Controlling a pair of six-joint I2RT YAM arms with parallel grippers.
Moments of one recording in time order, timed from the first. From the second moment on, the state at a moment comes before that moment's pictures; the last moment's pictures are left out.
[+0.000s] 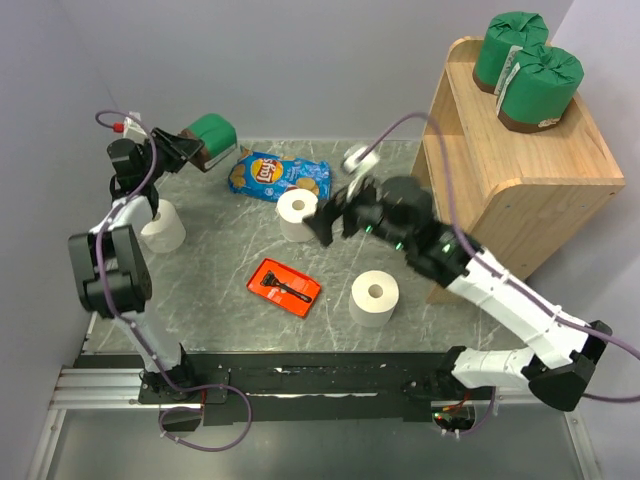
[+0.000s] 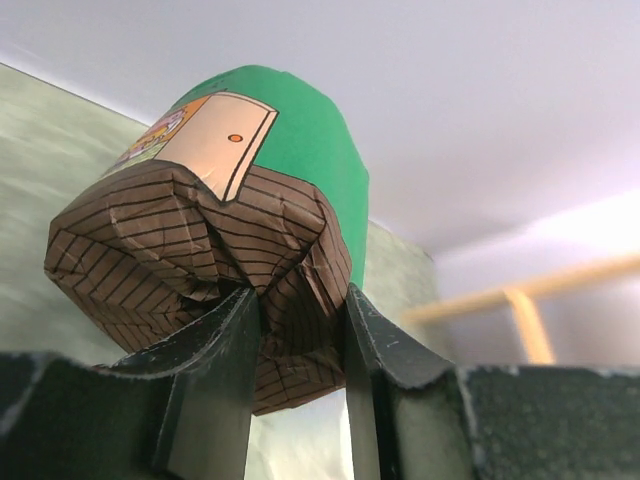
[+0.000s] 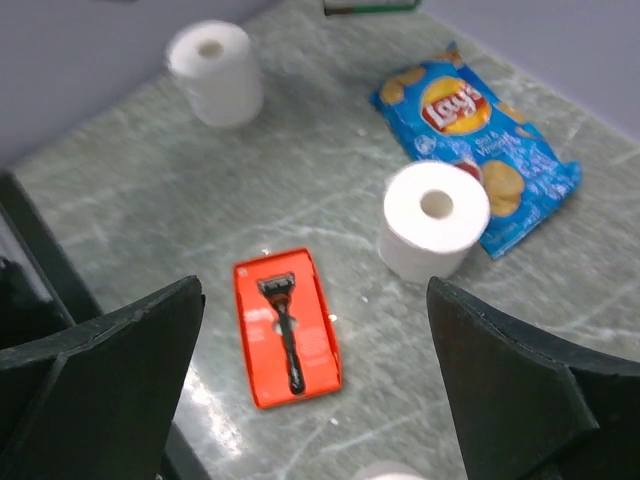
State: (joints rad) left arm 0.24 1.86 1.29 0.52 0.62 -0.87; right arm 0.90 1.18 1.27 -0.32 0.09 0.06
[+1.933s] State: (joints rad) left arm 0.03 1.15 0.75 0.75 1.06 -1.13; right arm 0.56 1.56 1.45 0.03 -0.73 0.76
